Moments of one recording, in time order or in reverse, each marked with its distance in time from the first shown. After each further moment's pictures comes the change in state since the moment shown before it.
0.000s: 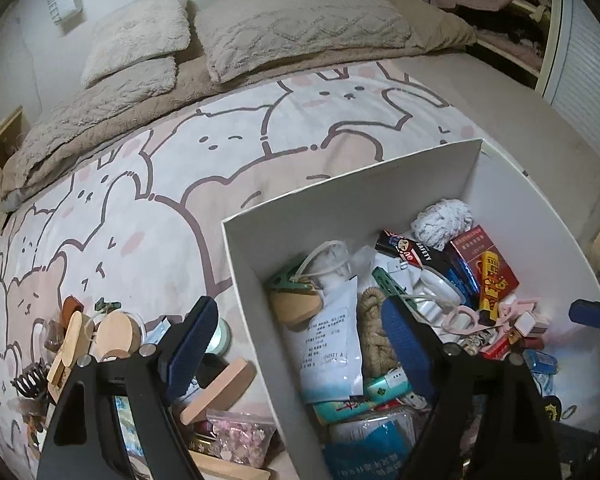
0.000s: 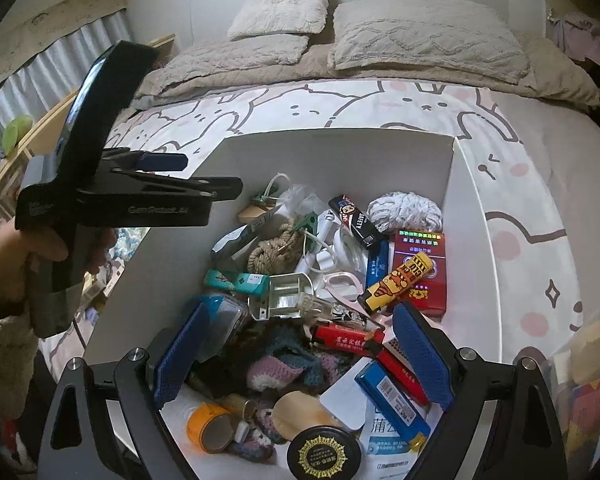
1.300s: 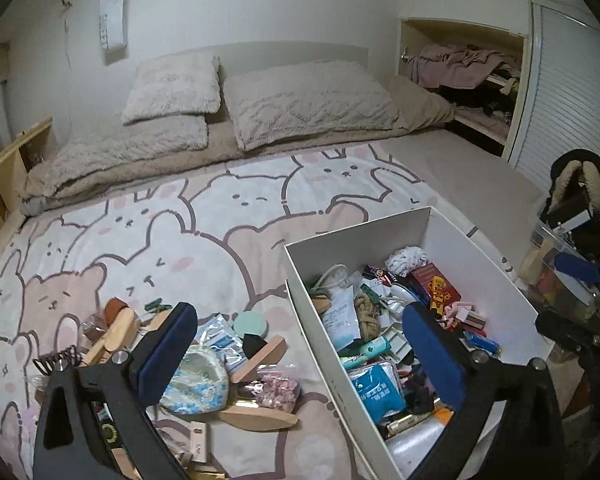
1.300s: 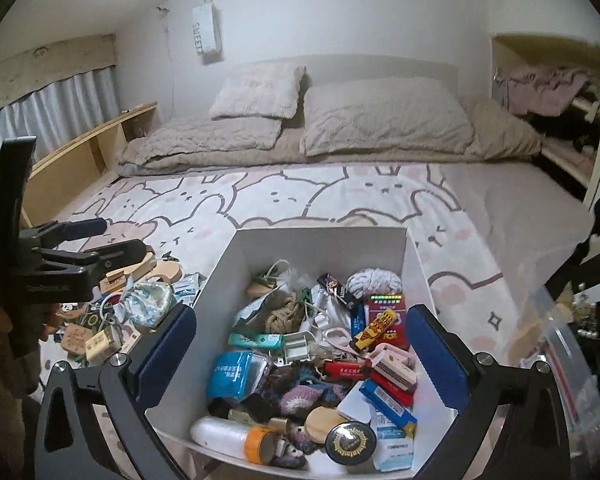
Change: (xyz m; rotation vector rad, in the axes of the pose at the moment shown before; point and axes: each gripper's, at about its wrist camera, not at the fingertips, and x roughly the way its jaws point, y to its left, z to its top) left arm -0.144 0.058 -0.054 -0.056 -0.258 -0.068; right arm -0.094 0.059 0.002 0.029 -0.298 -0.168
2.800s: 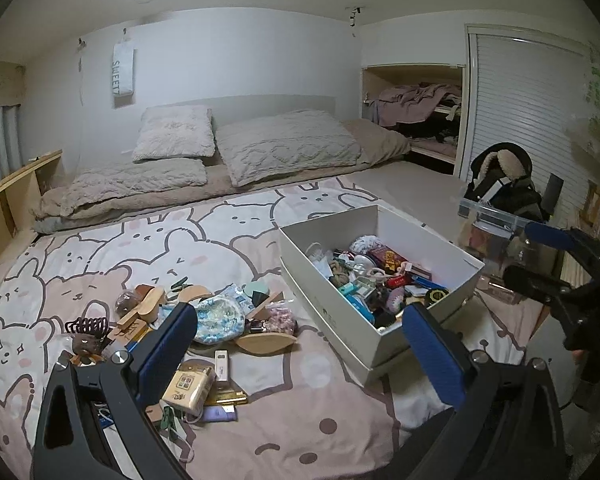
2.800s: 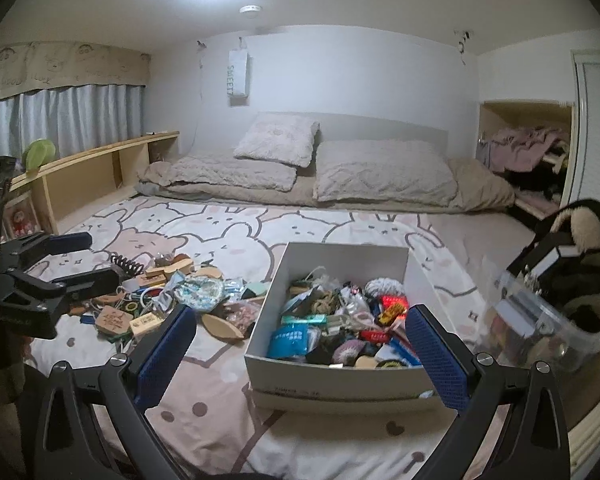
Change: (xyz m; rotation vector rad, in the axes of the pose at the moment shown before) left arm -0.152 0.026 -0.123 0.046 -0.199 -0.084; right arm -0.115 0.100 -0.081 -0.077 -0.188 -0.074
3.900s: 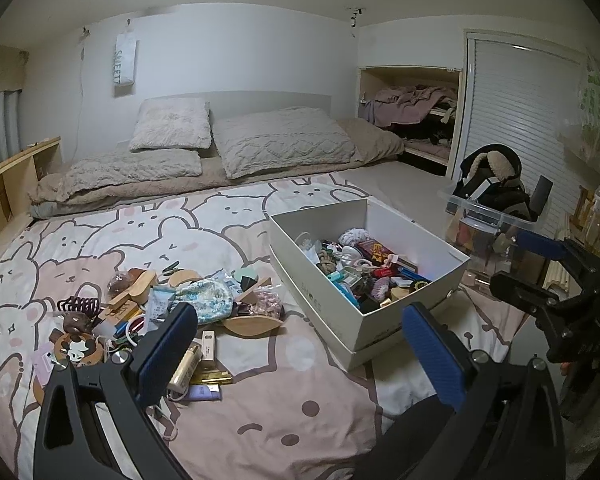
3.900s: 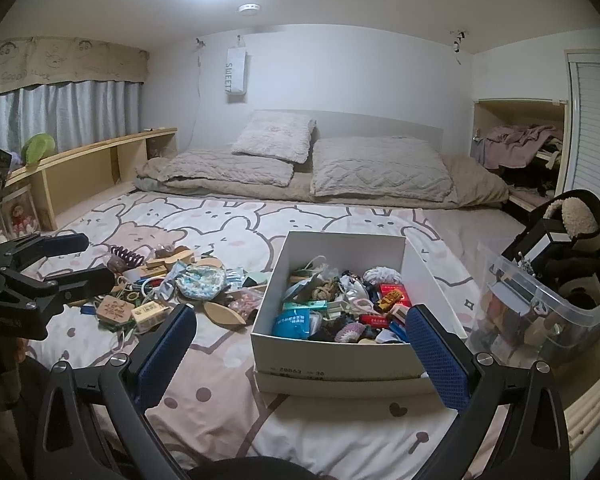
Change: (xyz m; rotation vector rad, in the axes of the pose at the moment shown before) left arm -0.012 -0.003 -0.016 -0.044 0.012 -0.036; right arm -0.016 0.013 -0.015 -0.009 -0.006 -0.020
